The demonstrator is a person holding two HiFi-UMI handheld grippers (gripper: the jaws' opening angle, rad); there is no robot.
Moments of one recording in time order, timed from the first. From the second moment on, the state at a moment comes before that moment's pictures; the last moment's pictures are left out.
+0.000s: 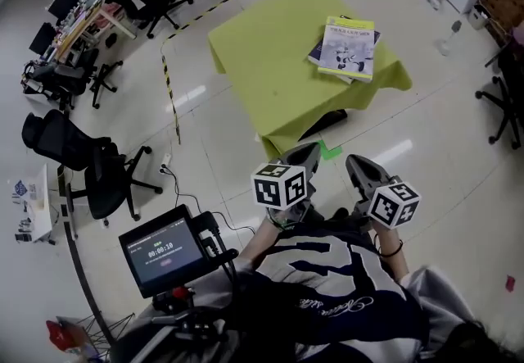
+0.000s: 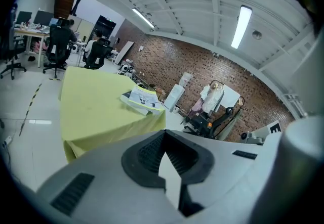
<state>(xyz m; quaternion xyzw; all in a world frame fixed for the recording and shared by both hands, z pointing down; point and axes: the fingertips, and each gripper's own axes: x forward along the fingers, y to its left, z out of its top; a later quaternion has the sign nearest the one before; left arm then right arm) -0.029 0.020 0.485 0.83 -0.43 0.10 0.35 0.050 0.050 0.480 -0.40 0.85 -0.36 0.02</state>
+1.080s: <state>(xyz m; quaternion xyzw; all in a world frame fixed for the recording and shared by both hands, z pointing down) -0.055 -0.001 0.483 0.84 -0.41 0.09 0.35 0.029 0.038 0.474 -0.40 0.85 -0.35 0.01</state>
